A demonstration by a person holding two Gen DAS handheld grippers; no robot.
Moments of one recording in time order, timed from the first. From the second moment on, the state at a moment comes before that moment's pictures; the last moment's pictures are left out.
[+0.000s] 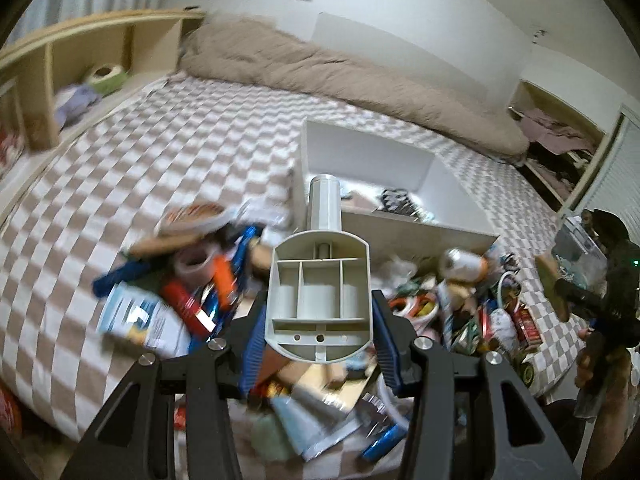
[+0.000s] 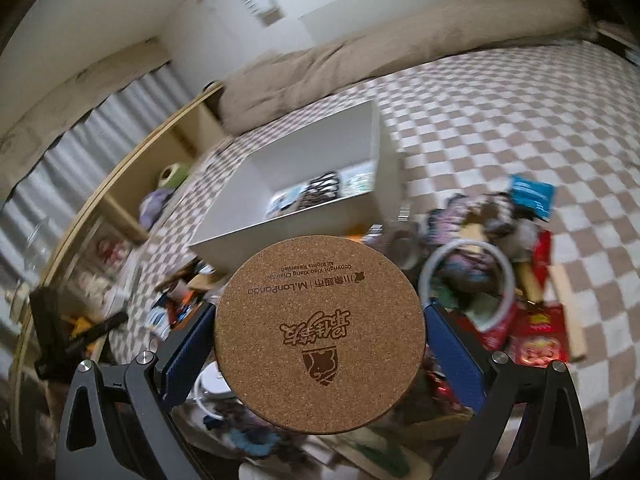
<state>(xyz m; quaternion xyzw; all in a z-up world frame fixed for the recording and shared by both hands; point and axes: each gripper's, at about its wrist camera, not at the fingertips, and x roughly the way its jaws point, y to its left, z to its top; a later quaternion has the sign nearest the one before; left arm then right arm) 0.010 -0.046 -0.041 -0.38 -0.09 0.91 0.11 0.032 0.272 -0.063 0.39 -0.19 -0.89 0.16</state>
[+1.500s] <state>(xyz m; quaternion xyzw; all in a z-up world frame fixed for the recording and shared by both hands) -0.189 0.165 -0.076 -0.44 -0.08 0.86 0.22 -0.081 0.287 0.006 0.31 -0.22 -0.91 0.17</state>
